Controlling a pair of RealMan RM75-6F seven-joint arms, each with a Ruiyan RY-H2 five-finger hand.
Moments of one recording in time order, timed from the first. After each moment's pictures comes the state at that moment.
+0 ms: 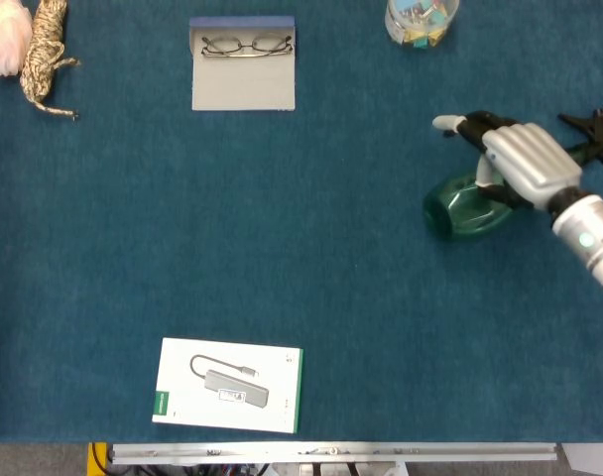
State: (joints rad) left arm -0.04 -1.07 -0.02 -1.64 1.53 1.55 0.06; right arm 0.68 -1.25 0.19 -1.70 -1.08 0.73 -0.09
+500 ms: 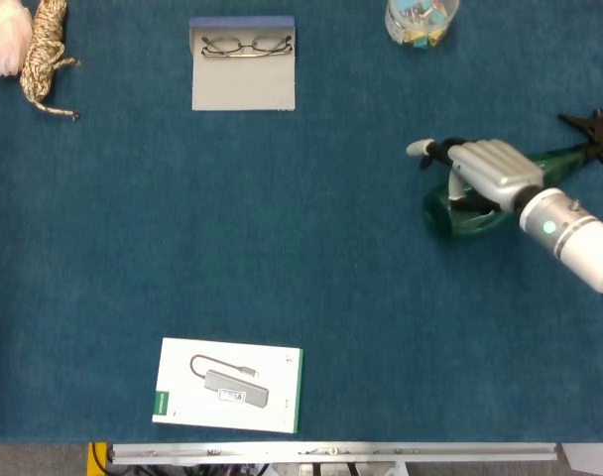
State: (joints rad) left arm -0.03 -1.07 -0.03 -1.64 1.53 1.56 0.05; right arm 0.84 -1.29 0.14 -1.63 -0.88 0.53 -0.12
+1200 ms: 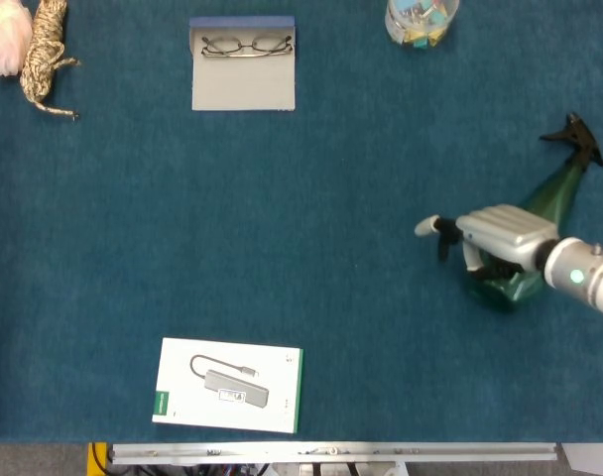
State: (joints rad) left arm -0.03 -1.07 -0.03 -1.64 1.53 1.56 0.07; right arm 0.82 -1.08 0.07 -1.84 -1.09 0.34 0.03
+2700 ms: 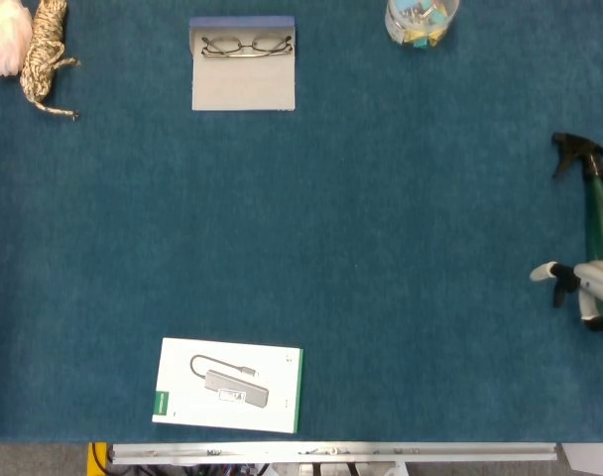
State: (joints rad) left arm -0.03 -1.08 -0.02 -1.65 1.52 1.55 0.10; right arm 0.61 -0.85 -0.11 -1.89 -1.39 0.44 0.23
